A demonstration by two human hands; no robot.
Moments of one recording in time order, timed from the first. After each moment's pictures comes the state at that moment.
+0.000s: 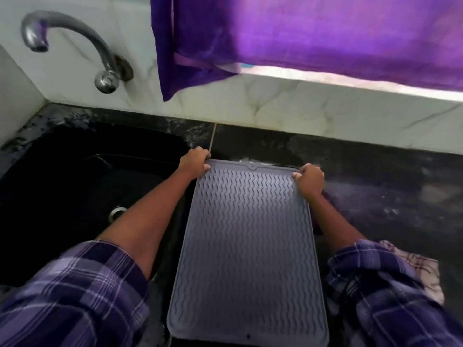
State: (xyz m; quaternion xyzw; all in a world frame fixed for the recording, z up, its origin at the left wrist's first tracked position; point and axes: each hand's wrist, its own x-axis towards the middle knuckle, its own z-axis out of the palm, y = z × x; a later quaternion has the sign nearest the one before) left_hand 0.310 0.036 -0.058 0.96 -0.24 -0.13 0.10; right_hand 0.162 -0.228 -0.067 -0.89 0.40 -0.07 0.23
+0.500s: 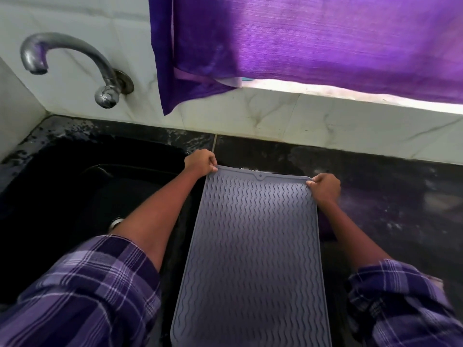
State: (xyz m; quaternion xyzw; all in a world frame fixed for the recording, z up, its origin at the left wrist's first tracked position) left_hand 0.332 0.015 -0.037 0.95 -0.16 -0.15 0.21; right_hand 0.162 -0.252 -0.044 -0.85 0.43 -0.11 0.28
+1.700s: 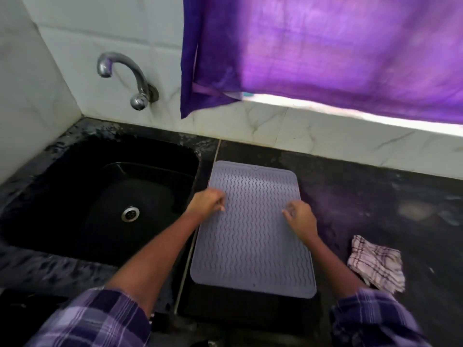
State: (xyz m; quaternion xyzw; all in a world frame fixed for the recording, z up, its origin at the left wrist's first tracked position) left_hand 0.171 0.076 -0.050 0.92 -0.33 -0.10 0.19; right_hand 0.043 -0.179 -0.062 -0.93 0.25 -0.09 0.25
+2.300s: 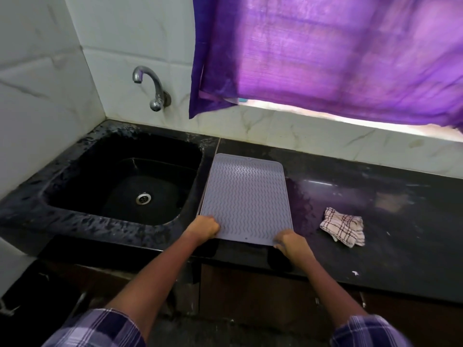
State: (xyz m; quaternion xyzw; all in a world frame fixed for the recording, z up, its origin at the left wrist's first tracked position) left_hand 0.011 0.133 -0.054 0.88 -0.44 -0.09 -0.12; right_hand -0.125 -0.121 -0.058 -0.99 0.09 0.10 0.06
